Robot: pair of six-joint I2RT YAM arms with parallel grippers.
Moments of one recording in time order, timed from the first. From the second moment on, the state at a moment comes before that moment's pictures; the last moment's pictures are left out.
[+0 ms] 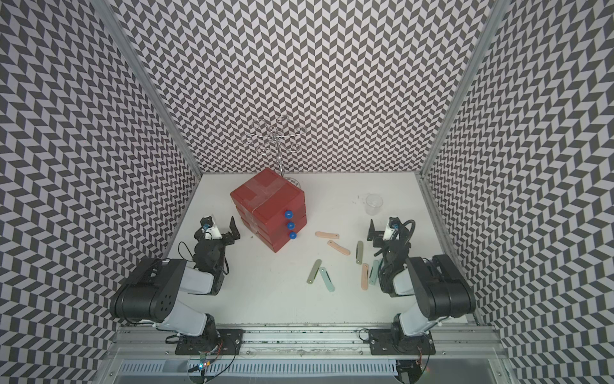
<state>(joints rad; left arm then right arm) -0.06 1.55 0.22 1.31 -0.26 -0.03 0.08 1.57 0.19 1.33 0.11 0.01</state>
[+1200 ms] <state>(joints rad) -0.21 1.05 1.08 -0.14 -0.15 -0.41 0.06 1.13 0.75 0.05 0.03 0.39</state>
